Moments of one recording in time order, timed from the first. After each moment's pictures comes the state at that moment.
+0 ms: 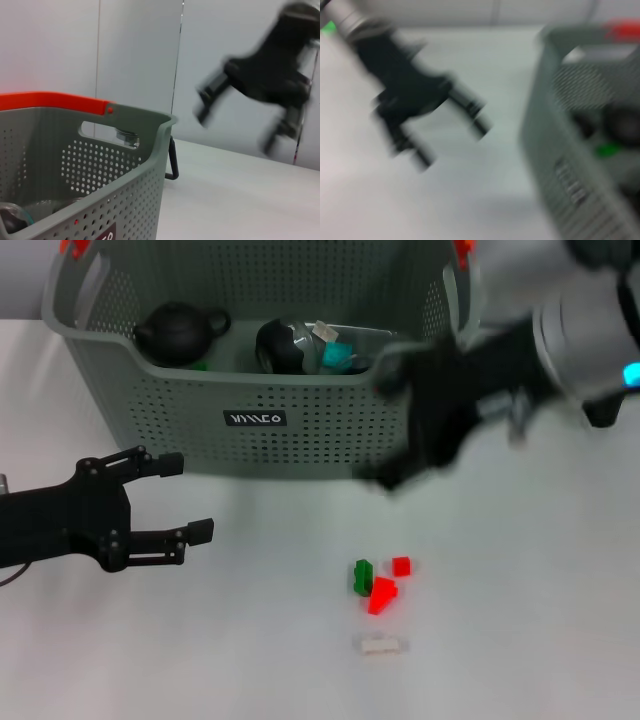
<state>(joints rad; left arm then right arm) -0.43 -2.12 0.34 0.83 2.18 1.84 -1.19 0.68 2.10 -1.41 -1.65 -2.34 -1.63 2.30</state>
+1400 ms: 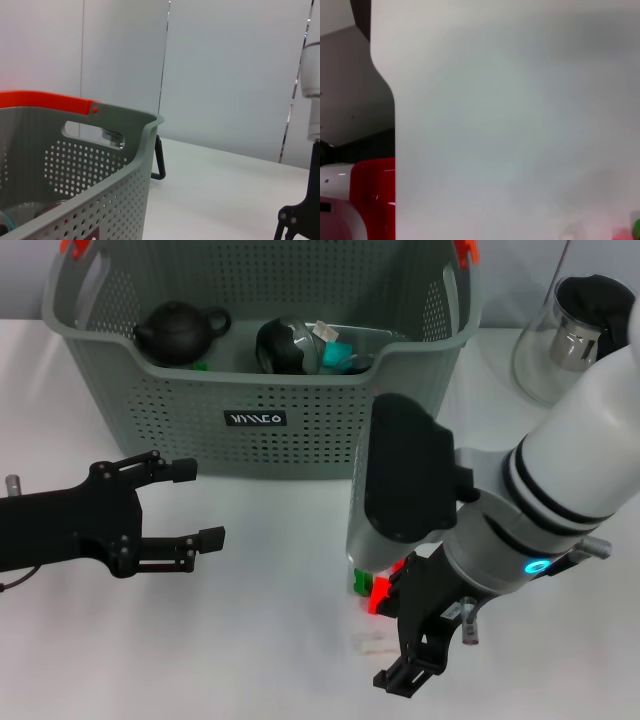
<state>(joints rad) -0.43 -2.12 0.37 0.83 2.18 1.85 -1.19 0.72 2.11 -1.83 -1.37 -2.40 -1.58 2.41</state>
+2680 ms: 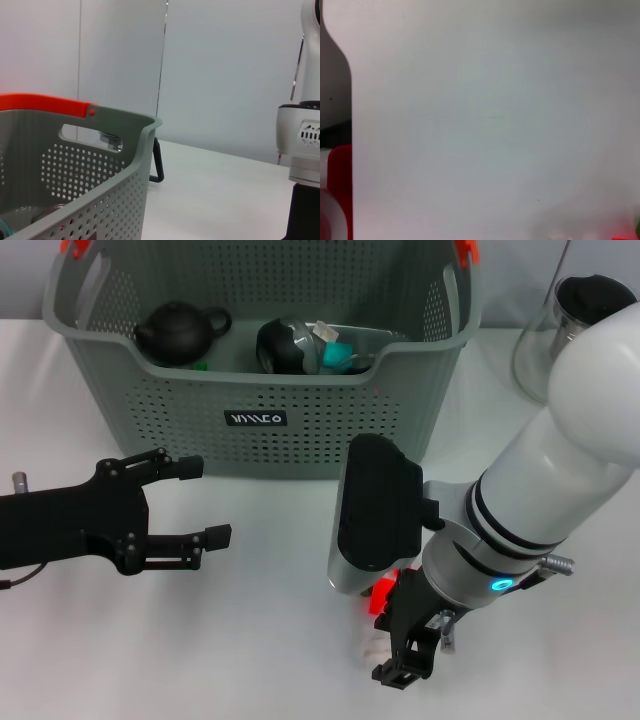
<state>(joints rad) -0.44 -2.12 0.37 0.83 2.18 1.84 -1.19 0.77 2.11 -1.94 -1.16 -2.39 -1.39 2.41</state>
